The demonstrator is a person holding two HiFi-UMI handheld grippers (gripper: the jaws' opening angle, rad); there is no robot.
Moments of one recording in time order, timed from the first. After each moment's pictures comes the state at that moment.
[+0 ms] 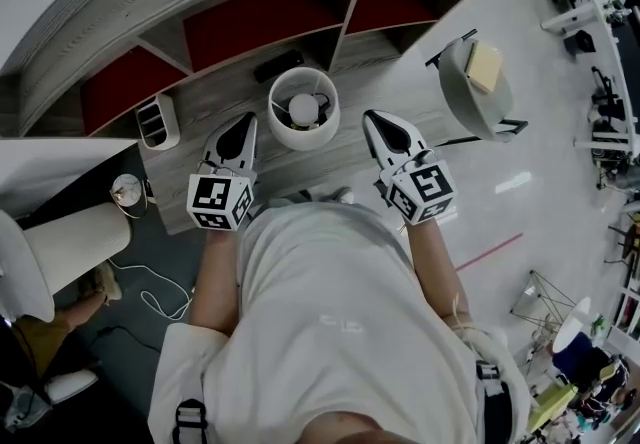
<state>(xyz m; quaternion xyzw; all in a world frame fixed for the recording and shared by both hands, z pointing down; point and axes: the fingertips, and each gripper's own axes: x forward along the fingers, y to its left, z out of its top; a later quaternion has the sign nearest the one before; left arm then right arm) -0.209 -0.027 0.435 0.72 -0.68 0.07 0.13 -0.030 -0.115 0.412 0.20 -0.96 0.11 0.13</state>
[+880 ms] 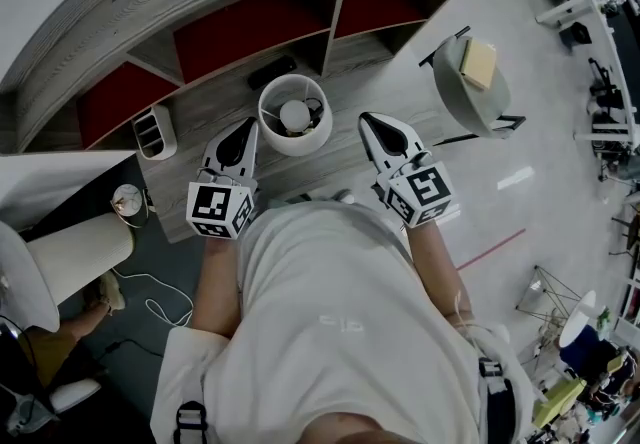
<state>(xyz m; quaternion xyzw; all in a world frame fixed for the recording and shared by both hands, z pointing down) -0.189 -0.038 0.417 0.74 -0.66 0.07 0.11 -0.022 -0.119 0.403 0.21 -0.97 0.10 0.12</state>
